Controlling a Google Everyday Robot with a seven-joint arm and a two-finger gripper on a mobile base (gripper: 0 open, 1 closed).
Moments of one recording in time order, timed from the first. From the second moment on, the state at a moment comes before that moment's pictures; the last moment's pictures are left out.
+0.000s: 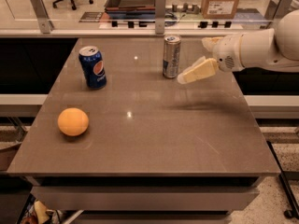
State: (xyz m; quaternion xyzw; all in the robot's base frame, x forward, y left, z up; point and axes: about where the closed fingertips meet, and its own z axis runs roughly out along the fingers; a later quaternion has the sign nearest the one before) arm 0.640 -0.130 0.905 -0.44 0.73 0.20 0.48
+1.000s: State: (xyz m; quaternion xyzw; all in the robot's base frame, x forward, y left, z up) arm 0.671 -0.094 0.891 -0.43 0.70 0.26 0.51
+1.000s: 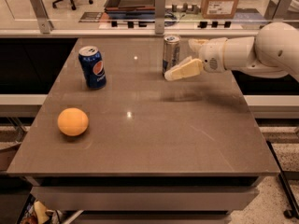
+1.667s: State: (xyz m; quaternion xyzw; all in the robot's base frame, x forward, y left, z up) arm 0.684 -0.081 0.890 -0.42 0.68 0.28 0.53
